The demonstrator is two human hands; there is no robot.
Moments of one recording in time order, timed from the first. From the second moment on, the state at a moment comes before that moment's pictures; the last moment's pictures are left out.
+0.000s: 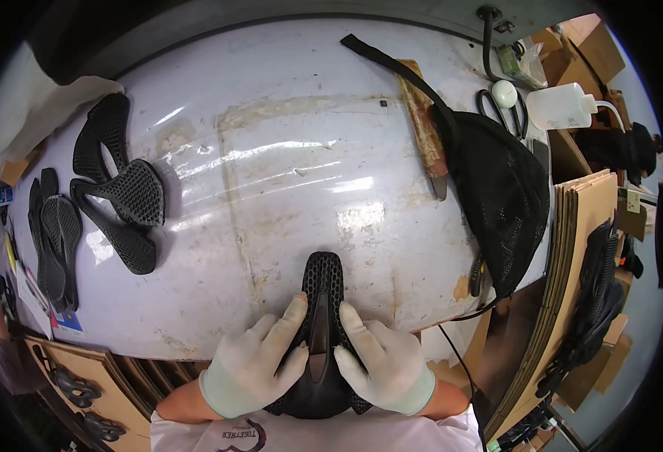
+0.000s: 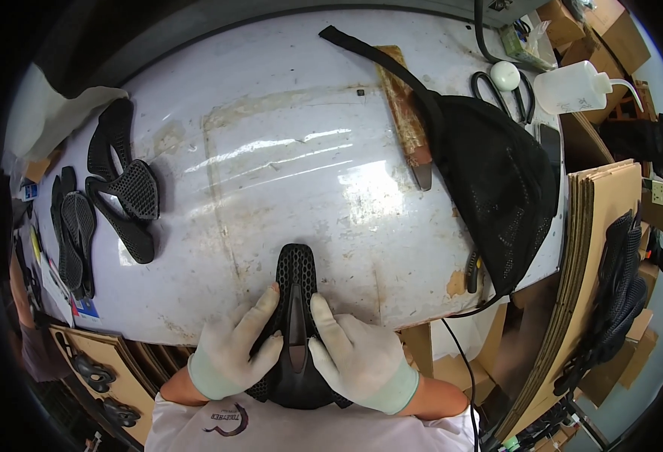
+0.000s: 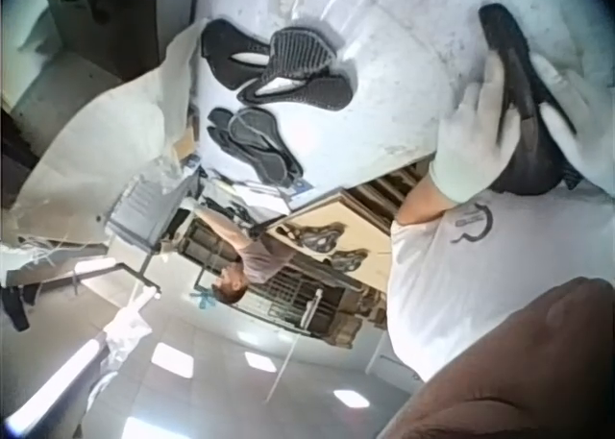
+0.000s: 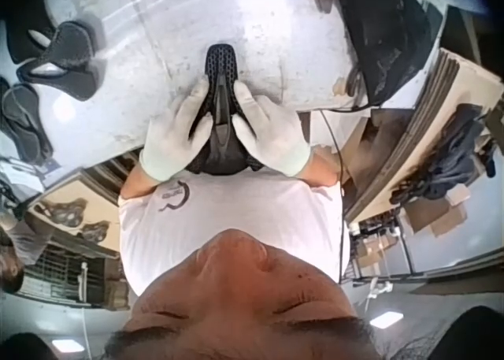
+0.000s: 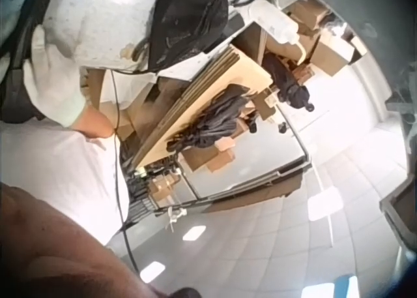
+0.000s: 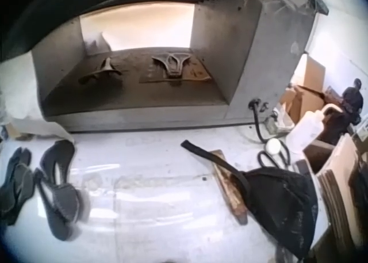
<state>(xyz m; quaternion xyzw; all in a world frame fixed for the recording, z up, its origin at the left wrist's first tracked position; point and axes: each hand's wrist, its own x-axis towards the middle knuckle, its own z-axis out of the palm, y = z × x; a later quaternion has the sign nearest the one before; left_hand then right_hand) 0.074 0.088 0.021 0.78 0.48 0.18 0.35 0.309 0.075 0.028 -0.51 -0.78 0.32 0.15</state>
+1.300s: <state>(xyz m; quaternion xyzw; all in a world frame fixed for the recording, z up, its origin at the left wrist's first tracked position) 0.104 0.097 0.011 0.78 0.53 0.11 0.32 0.356 0.016 0.016 -0.34 -0.80 0.44 0.25</state>
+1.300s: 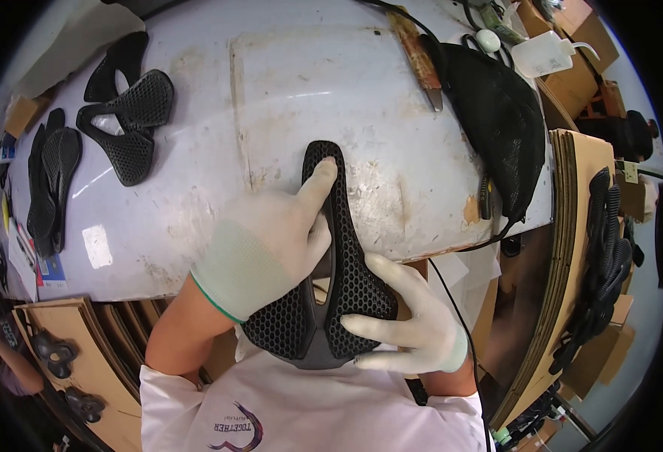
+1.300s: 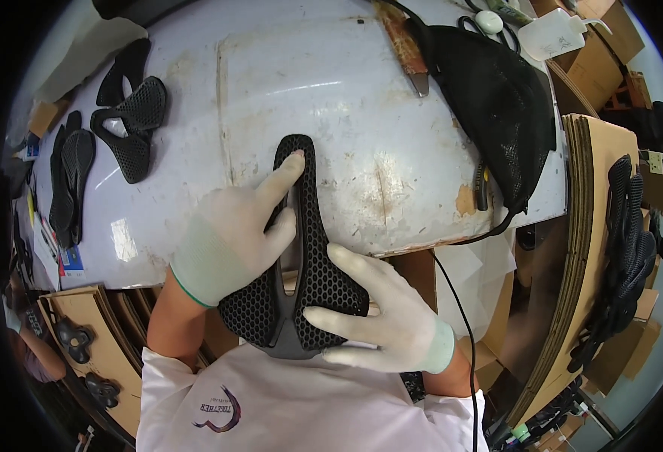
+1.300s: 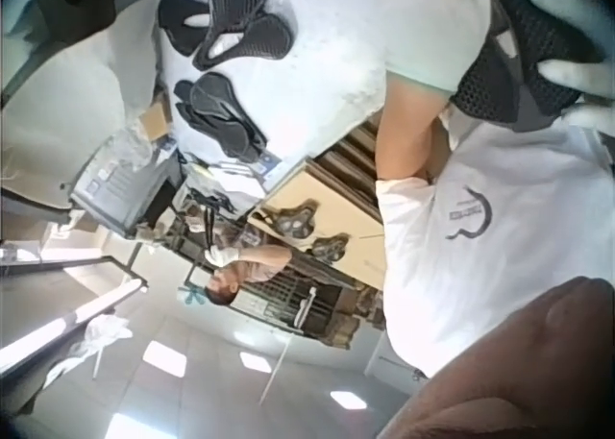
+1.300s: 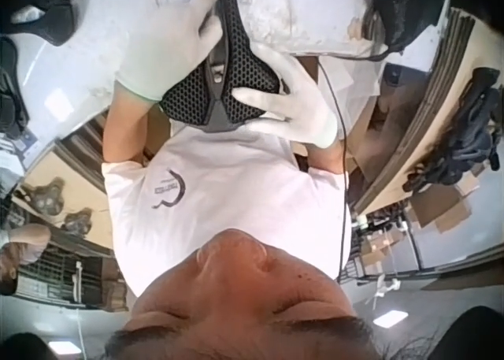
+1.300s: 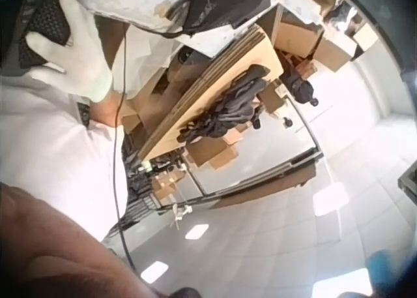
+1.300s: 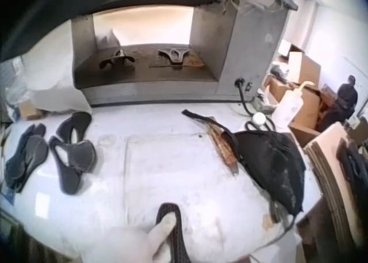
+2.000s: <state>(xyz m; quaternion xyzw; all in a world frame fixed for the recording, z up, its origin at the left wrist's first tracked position) 0.107 0.094 0.010 0.75 0.55 0.13 0.33 0.354 0.017 0.022 -0.33 -0.82 0.43 0.22</state>
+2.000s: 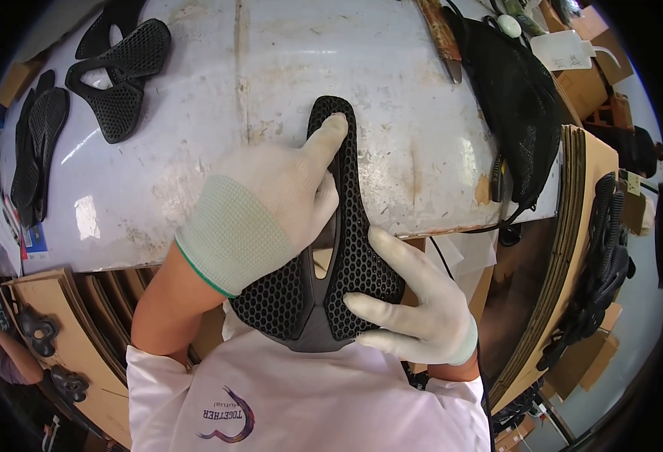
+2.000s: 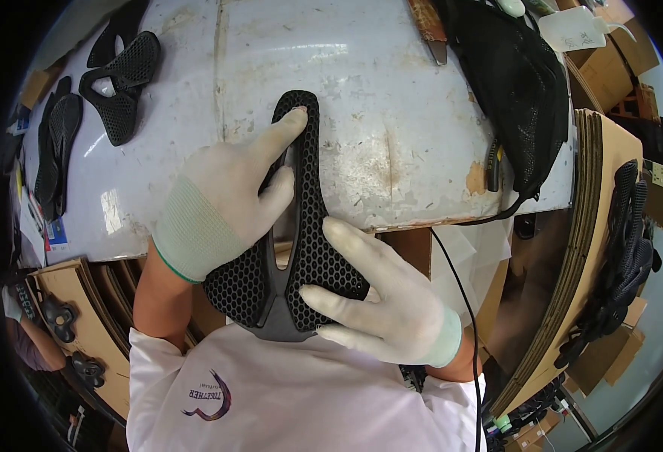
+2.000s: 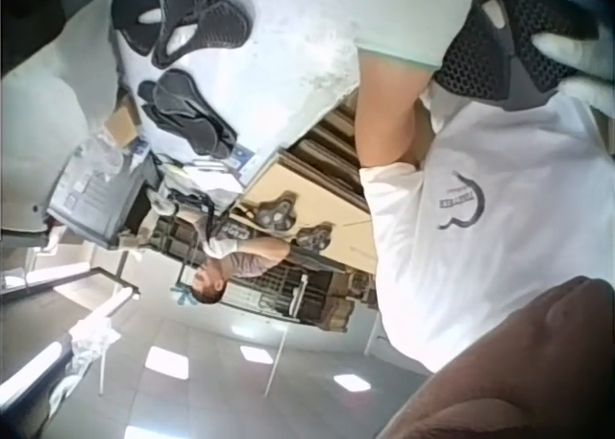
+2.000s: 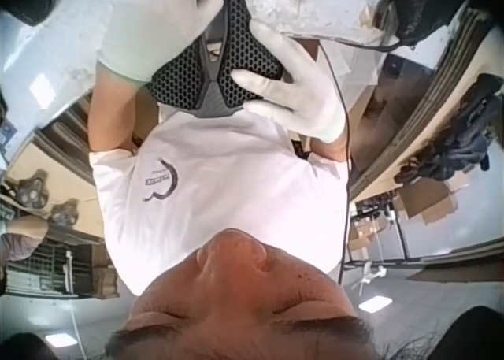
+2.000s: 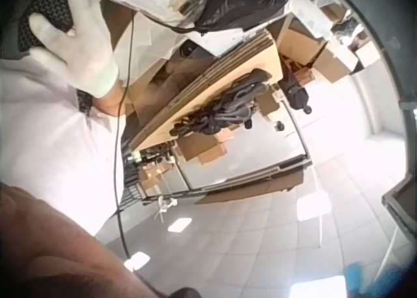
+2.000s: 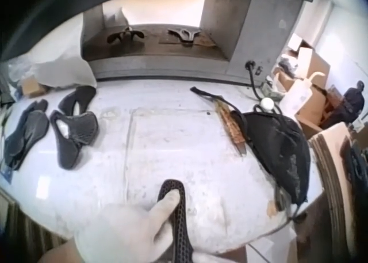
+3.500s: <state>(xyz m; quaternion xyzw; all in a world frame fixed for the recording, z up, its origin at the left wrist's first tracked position) 0.025 -0.005 -0.028 0.61 0.34 0.39 0.60 0.338 0.014 0.003 -0.32 -0.89 0.23 0.22</state>
